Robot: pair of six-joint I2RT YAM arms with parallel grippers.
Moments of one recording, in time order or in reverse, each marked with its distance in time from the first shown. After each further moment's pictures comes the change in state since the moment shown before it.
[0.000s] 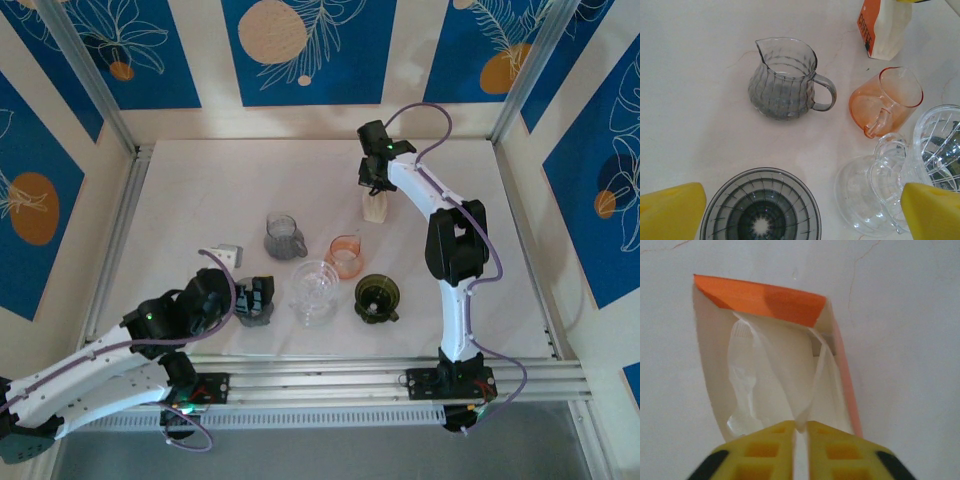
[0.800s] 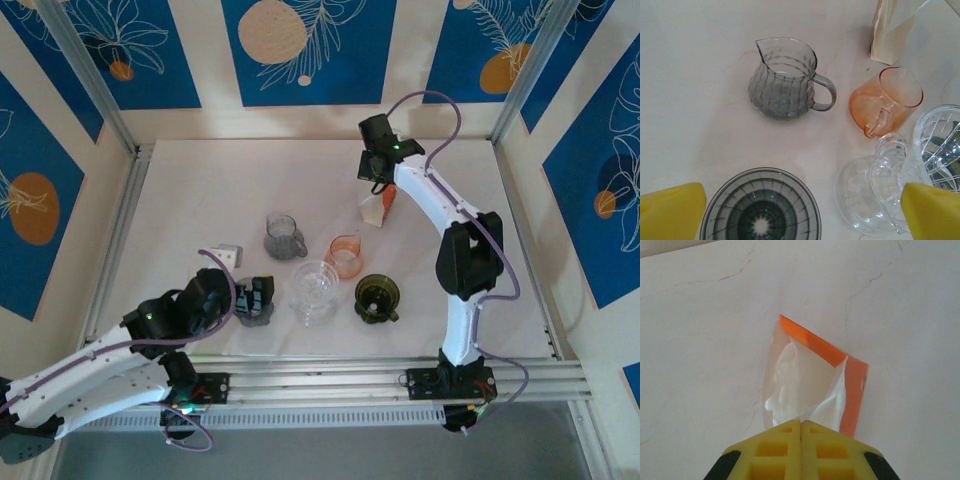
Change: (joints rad) left arm 0.000 0.000 0.000 0.000 0.001 0.000; right arm 0.039 -0.174 -0.082 0.032 0.056 -0.058
